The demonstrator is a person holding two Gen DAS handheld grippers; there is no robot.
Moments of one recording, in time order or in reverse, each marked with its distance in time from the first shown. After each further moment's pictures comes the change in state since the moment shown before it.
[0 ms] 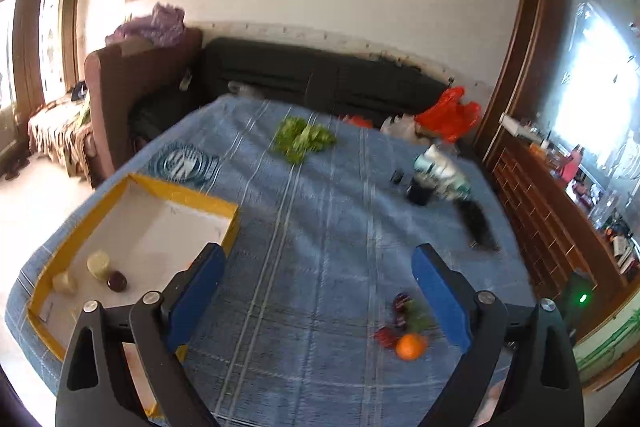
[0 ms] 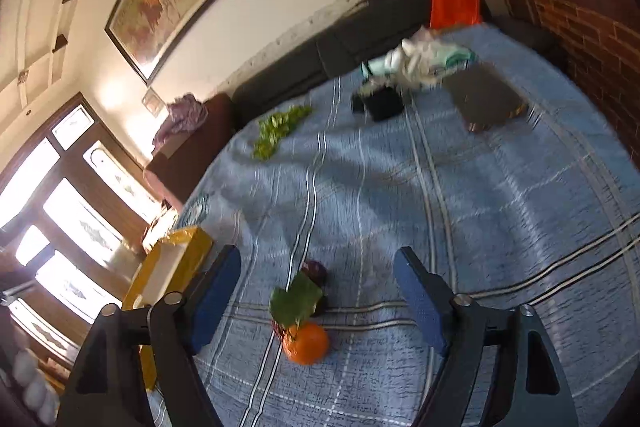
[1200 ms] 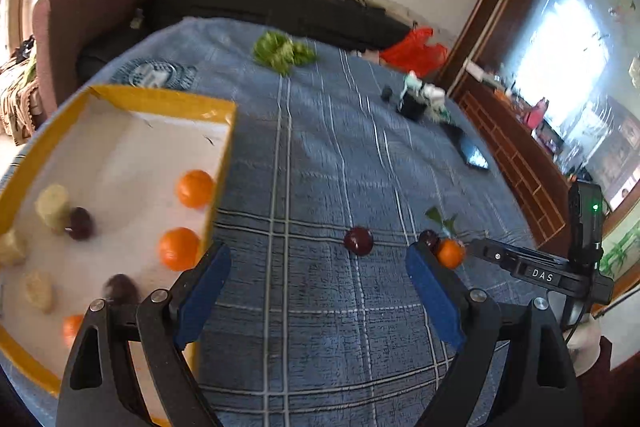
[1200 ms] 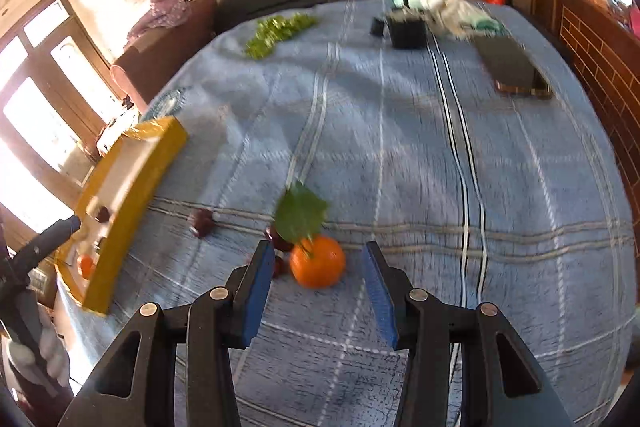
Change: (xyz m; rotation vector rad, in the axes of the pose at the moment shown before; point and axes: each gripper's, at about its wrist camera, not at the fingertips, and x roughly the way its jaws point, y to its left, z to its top) left arm 0.048 0.073 -0.061 0.042 0.218 -0.218; right arm 0.017 0.033 -0.030 -0.196 0.262 -0.180
